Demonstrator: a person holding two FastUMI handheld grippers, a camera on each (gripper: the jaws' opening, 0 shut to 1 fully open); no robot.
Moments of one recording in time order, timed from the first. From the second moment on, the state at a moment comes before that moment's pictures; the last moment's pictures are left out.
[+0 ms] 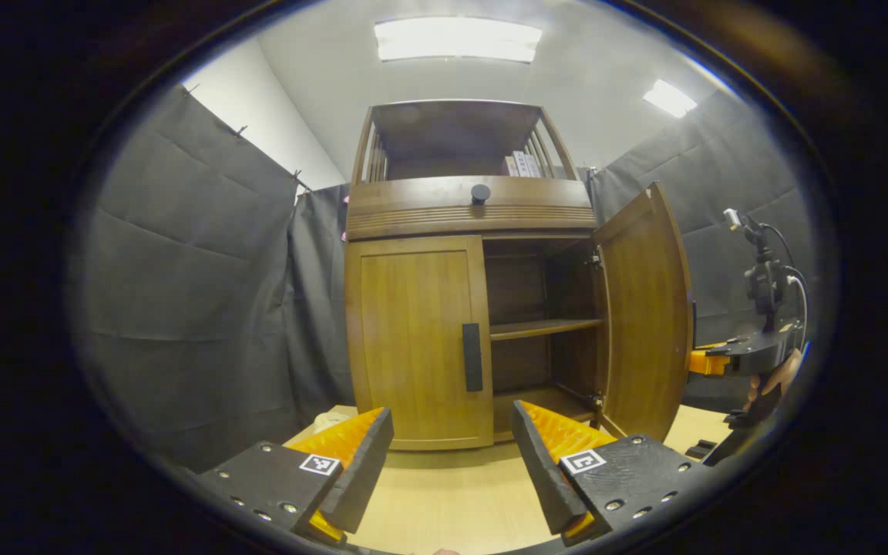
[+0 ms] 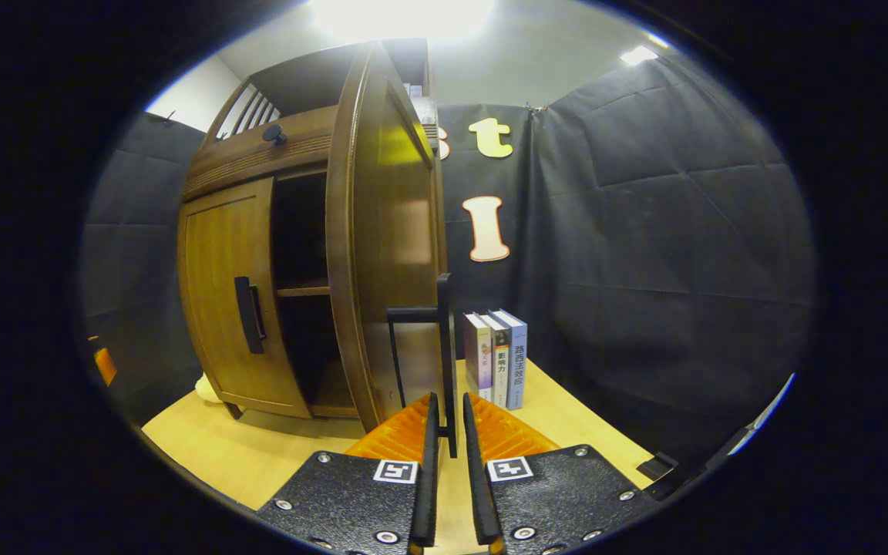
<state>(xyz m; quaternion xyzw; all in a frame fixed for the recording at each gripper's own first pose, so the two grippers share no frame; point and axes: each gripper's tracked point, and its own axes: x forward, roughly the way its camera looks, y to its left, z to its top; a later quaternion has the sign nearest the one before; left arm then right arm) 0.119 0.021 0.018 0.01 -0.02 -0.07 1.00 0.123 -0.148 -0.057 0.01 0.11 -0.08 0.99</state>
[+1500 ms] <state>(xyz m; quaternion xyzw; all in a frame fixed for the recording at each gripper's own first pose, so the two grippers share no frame) 0.352 -0.014 0.020 -0.01 -0.02 -0.09 1.00 0.067 -0.146 -0.028 0.00 0.06 -0.09 0.99</state>
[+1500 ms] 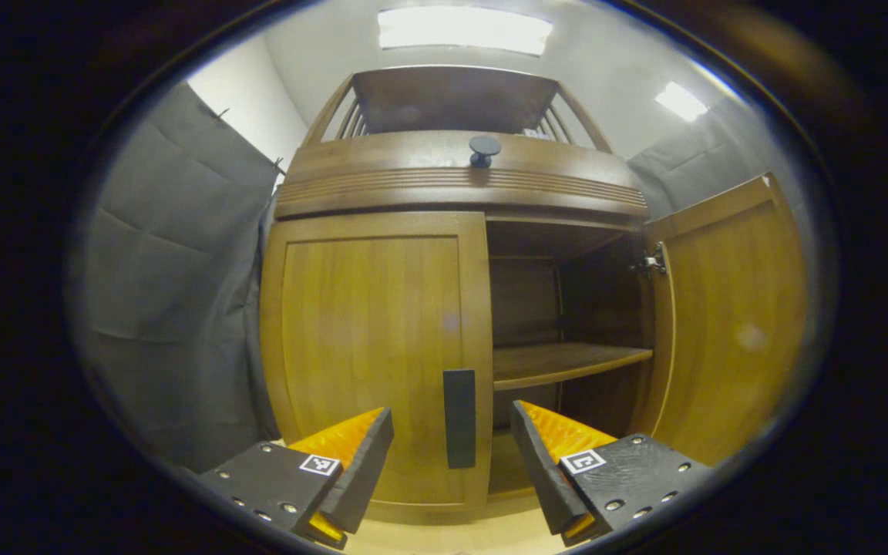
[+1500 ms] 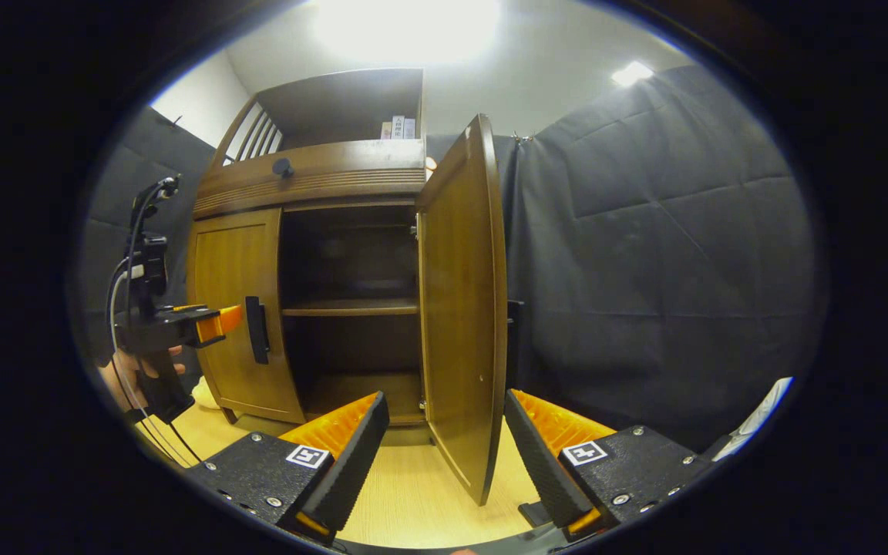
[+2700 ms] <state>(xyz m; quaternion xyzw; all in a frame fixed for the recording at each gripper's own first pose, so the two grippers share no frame) 0.430 -0.044 -0.040 -0.02 0.06 -0.11 0.99 0.093 -0.118 -0.053 0.00 0.10 -0.05 0.99</state>
